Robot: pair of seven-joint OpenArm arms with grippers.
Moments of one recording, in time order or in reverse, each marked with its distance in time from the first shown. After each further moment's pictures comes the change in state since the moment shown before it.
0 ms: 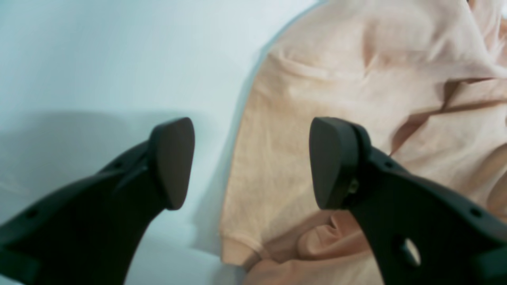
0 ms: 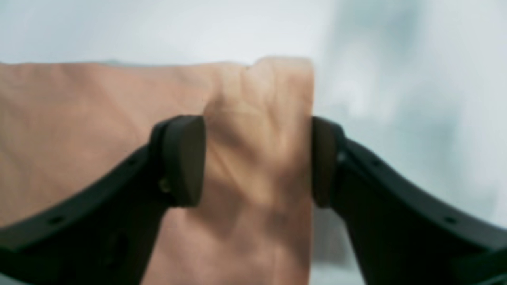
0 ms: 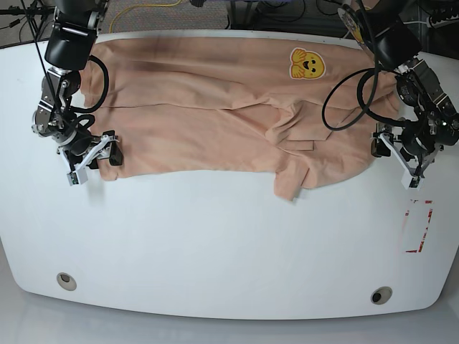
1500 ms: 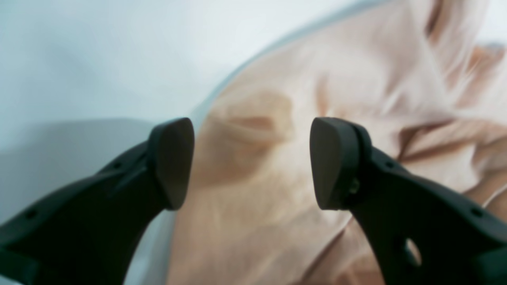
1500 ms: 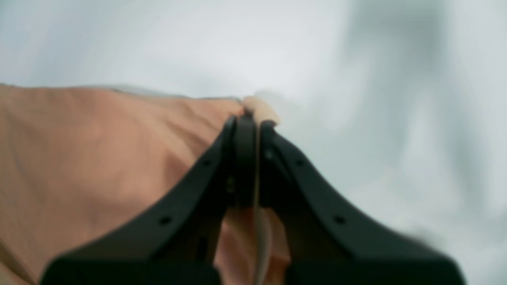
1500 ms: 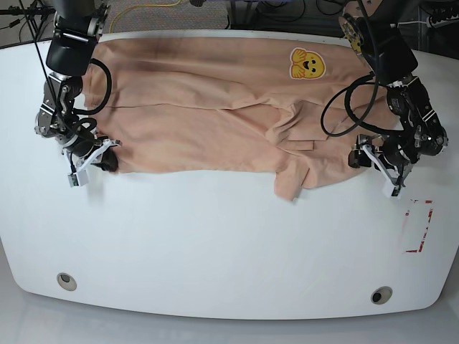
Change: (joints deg) left arm -3.9 -0.9 4.5 -16.8 -0.5 0.1 -11.5; right arm 2.3 -0.3 -0.2 -5.5 1.7 0.1 2.7
